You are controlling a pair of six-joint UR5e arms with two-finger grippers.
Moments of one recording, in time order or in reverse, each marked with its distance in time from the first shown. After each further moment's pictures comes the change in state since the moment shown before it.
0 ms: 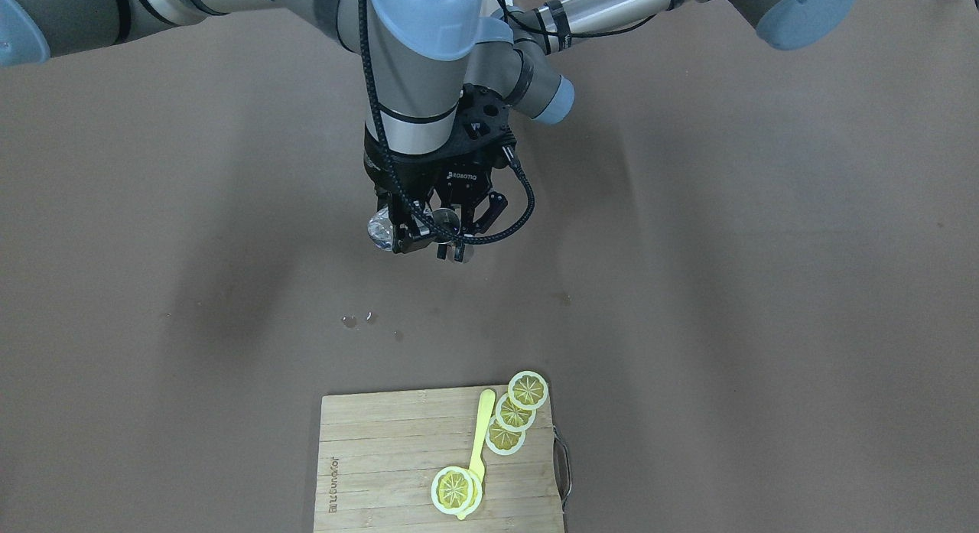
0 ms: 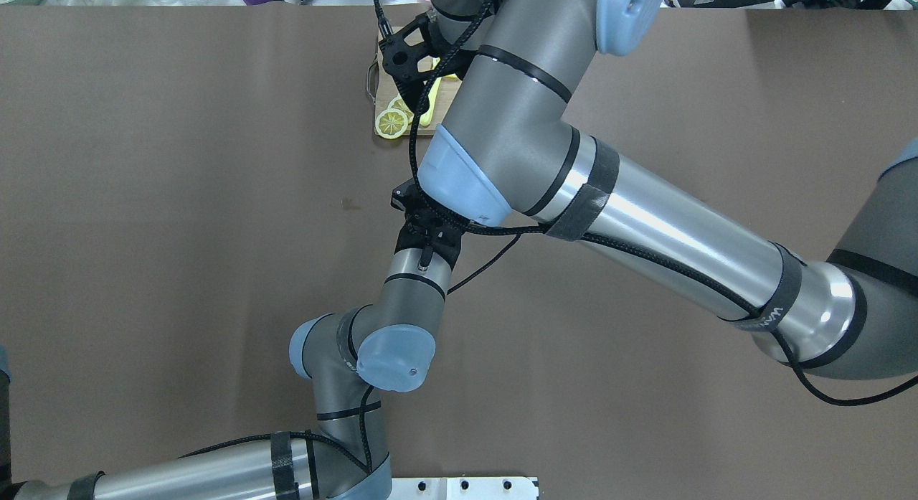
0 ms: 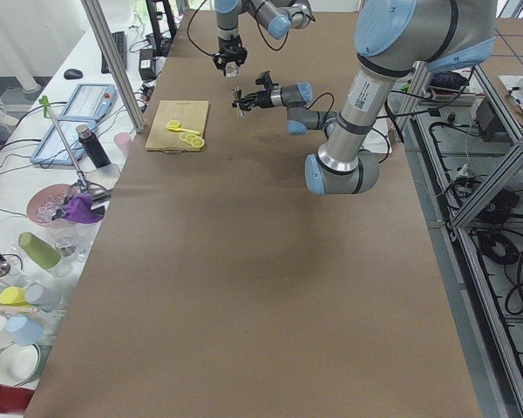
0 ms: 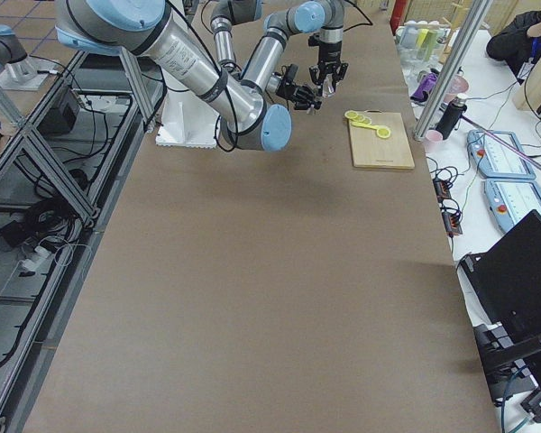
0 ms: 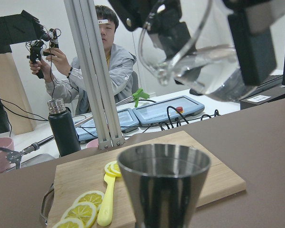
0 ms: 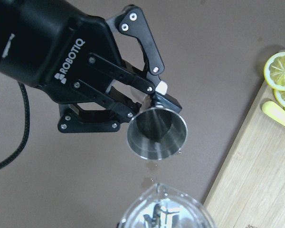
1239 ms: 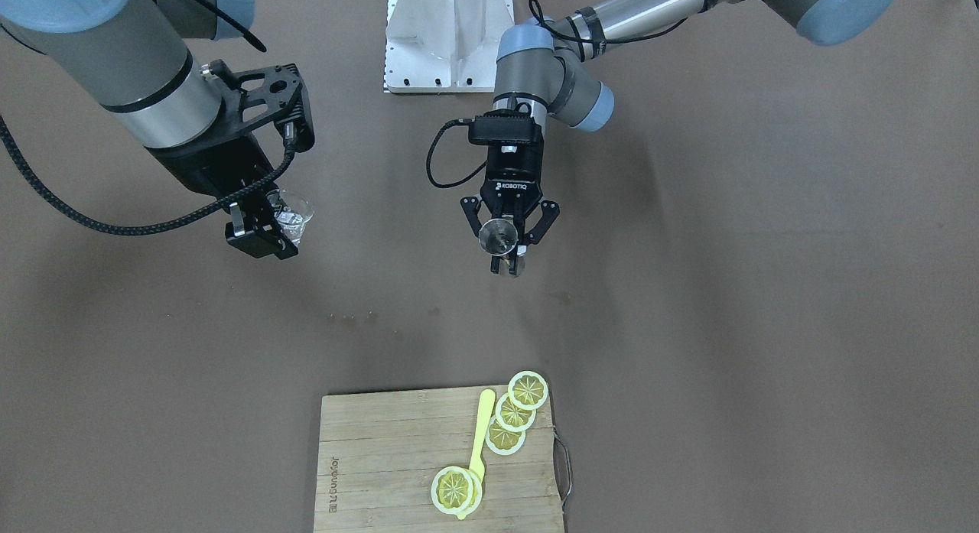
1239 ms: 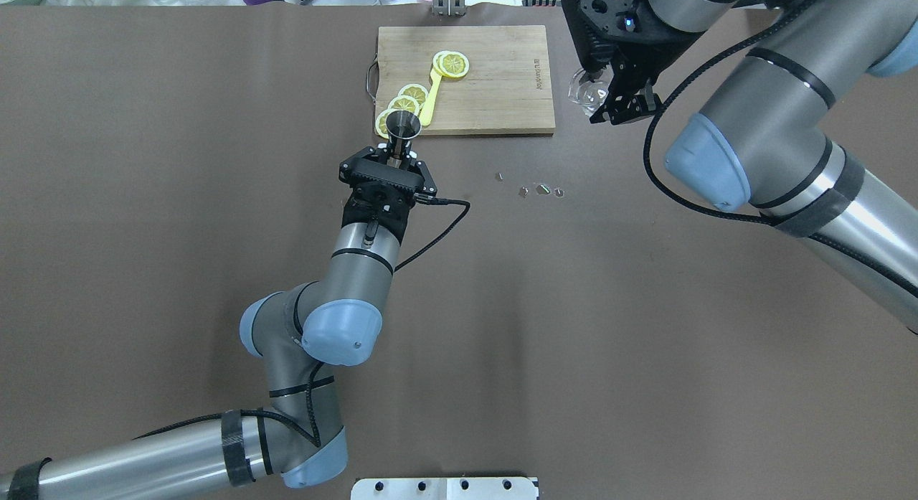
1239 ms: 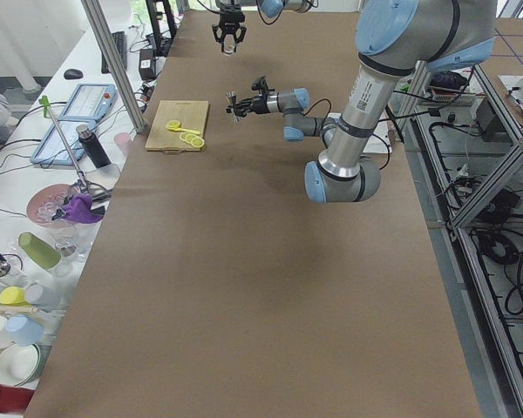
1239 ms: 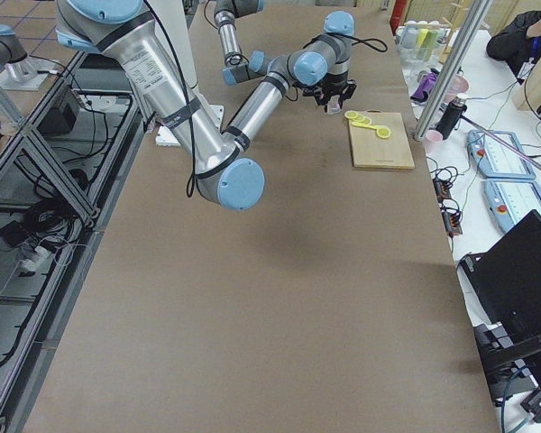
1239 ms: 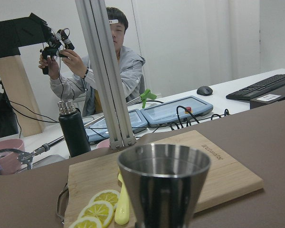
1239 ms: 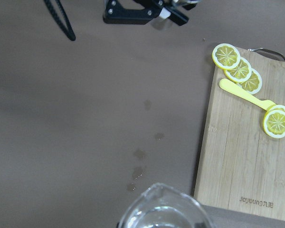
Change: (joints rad) left arm -0.077 0.129 -0.119 -0.011 0.010 0.052; right arm 0.190 -0.439 0.266 0.472 0.301 0.179
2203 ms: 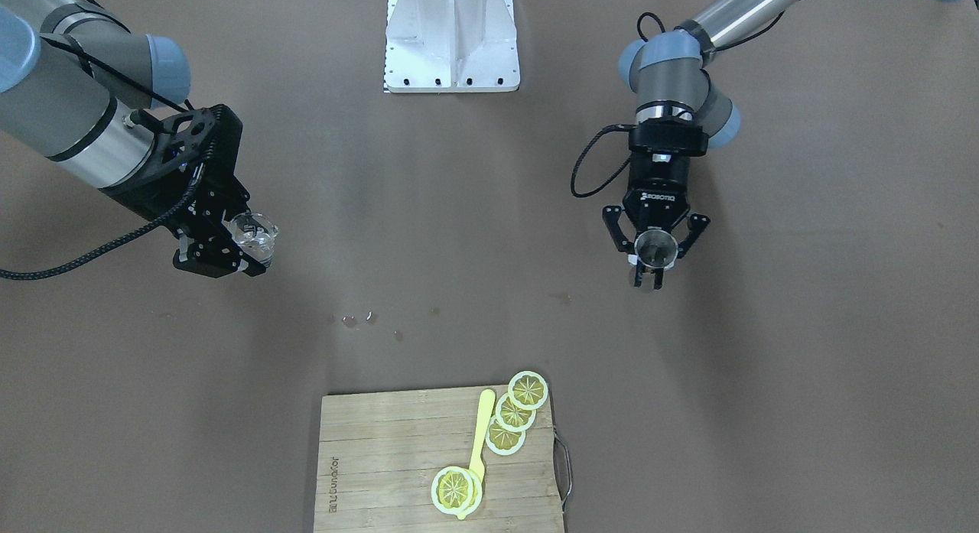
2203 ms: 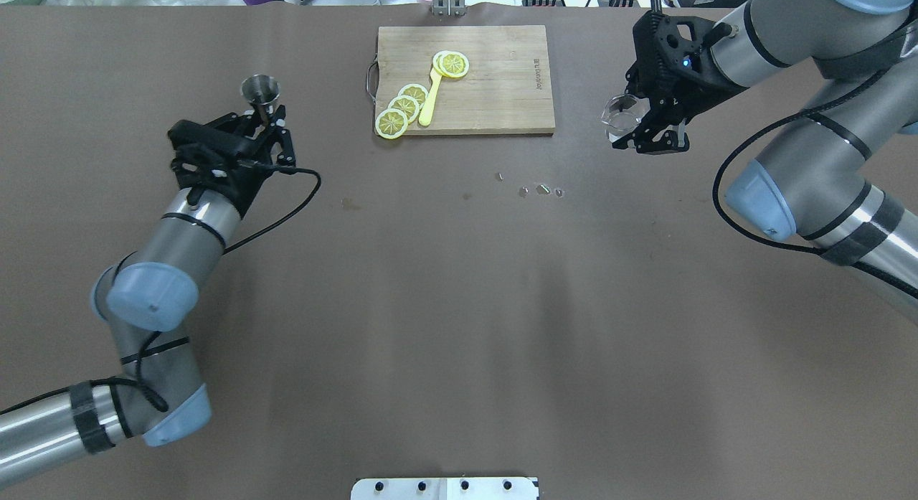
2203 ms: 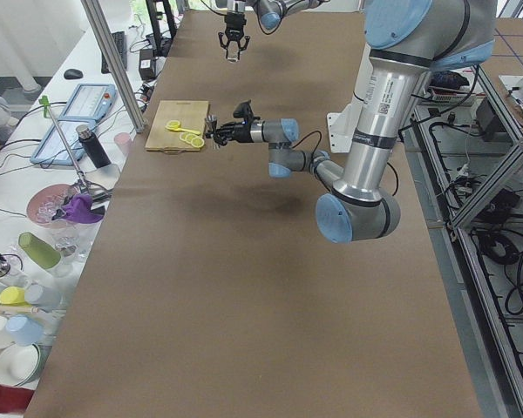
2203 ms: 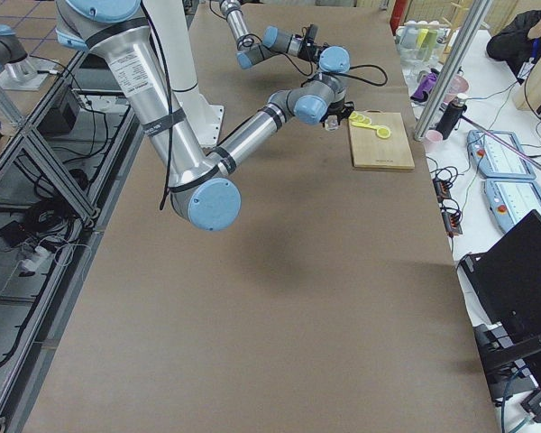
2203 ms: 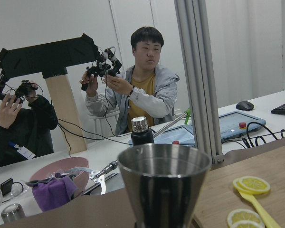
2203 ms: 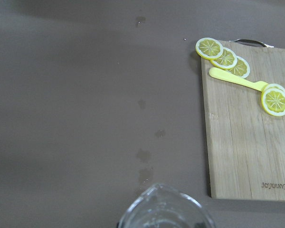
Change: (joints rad) left arm -0.153 0.357 -0.114 -0.375 -0.201 0.060; right arm 0.022 -0.202 -0.092 0.516 0.100 0.285
